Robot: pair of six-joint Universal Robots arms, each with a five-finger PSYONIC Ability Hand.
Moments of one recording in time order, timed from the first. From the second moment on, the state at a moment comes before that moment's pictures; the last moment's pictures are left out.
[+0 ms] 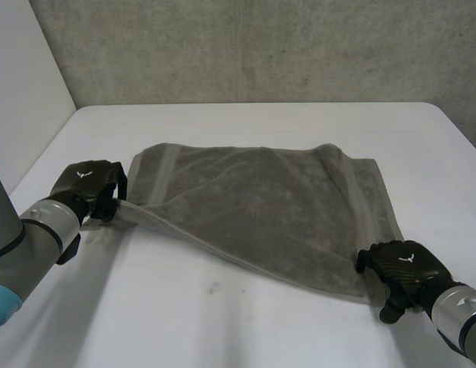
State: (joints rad) left arm 4.52 -1.82 -1.76 3.30 -1.42 3.31; right arm 1.61 -1.42 2.17 -0.14 1.20 2.63; left_hand 1.17 1.22 1.22 1.22 1.04; right_hand 0.56 0.49 0.49 0.49 0.31
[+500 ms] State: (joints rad) left arm 4.52 -1.83 -1.76 3.30 -1.42 3.31; right arm 1.60 -1.33 2.12 -0.28 1.21 2.63; left_hand 1.17 1.22 1.22 1.22 1.04; right_hand 0.84 0.74 0.74 0.74 0.55
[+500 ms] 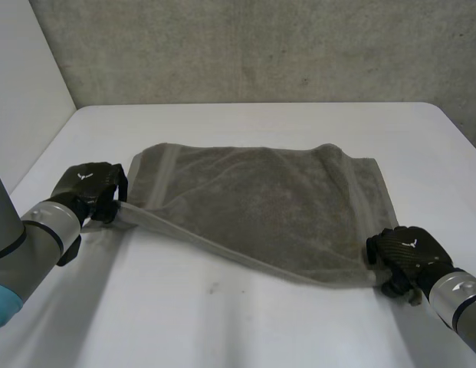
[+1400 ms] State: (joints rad) left arm 4.52 -1.44 -1.95 2.80 -1.42 3.39; right arm 1.42 -1.63 1.83 0.58 1.21 2.10; left_hand 1.17 1.22 1.22 1.22 1.04; right_hand 1.39 1.21 1.21 1.22 1.03
